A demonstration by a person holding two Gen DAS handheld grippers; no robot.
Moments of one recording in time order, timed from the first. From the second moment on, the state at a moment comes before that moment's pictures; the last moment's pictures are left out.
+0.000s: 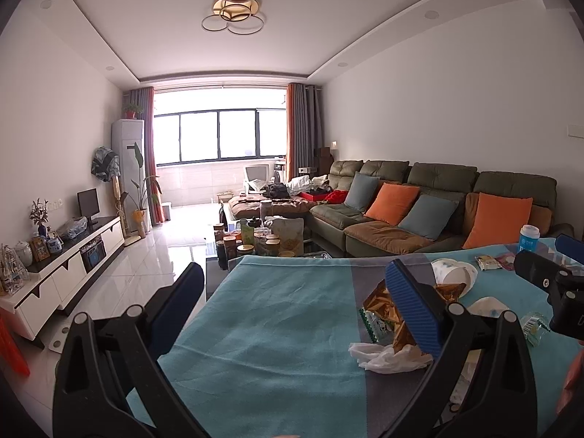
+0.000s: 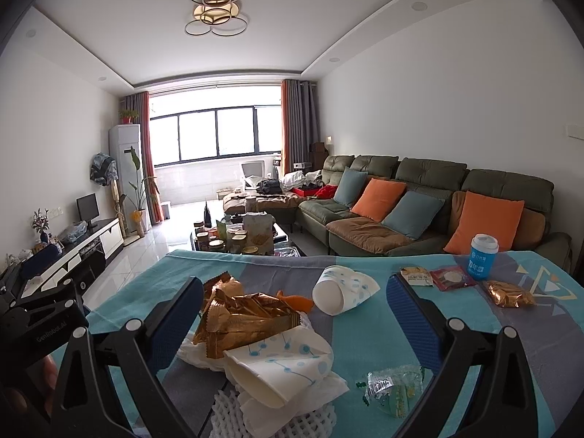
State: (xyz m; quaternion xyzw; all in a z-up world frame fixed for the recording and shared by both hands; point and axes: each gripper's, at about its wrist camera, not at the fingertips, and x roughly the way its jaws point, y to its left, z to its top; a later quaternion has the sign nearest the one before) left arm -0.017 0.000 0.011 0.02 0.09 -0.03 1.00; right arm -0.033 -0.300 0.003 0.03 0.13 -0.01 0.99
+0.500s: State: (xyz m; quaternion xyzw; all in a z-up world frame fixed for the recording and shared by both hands) left arm 0.017 -0.020 -0.017 0.04 0.20 -0.12 0.97; right arm -0.010 -0.310 -0.018 0.03 0.22 0.03 0.97
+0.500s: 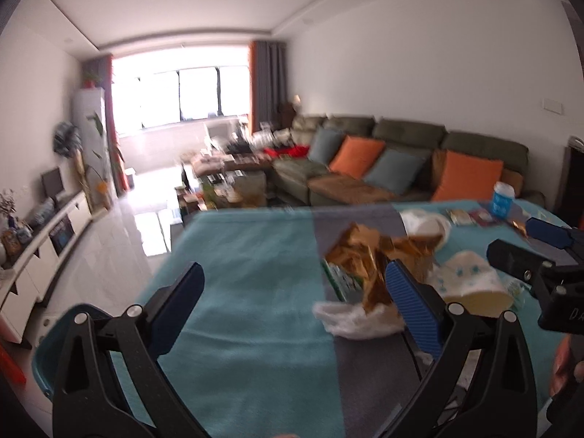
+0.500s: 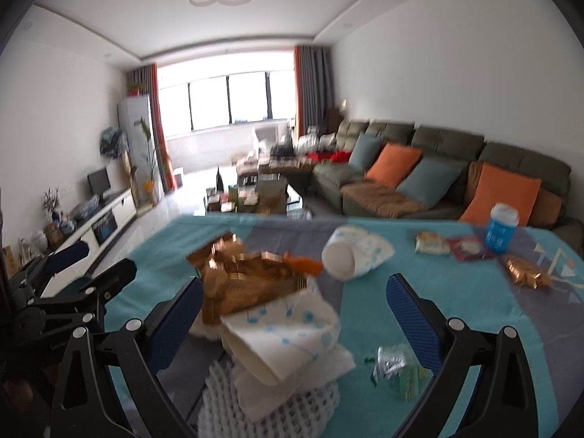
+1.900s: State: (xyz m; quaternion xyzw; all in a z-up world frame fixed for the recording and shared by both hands) left arm 0.075 -0.073 -0.041 -0.01 0.33 -0.37 0.87; right arm 0.021 -0.364 -0.054 0.18 0.32 0.15 0.92
